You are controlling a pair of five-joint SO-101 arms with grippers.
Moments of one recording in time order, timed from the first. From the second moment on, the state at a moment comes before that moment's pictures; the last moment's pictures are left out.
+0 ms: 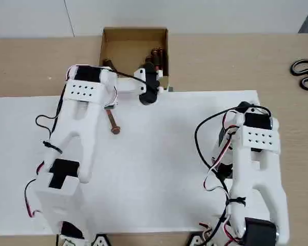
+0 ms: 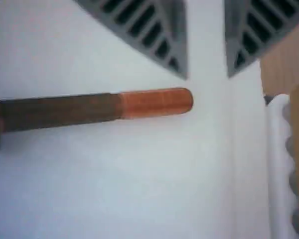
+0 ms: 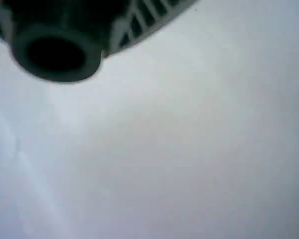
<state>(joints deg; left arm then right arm) 5.2 19.5 -16.3 81.5 -70.6 5.5 -19.0 31.3 91.3 -26.1</state>
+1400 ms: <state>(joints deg) 7.1 32.7 -27.7 95.5 34.9 5.5 -19.0 31.3 91.3 -26.1</state>
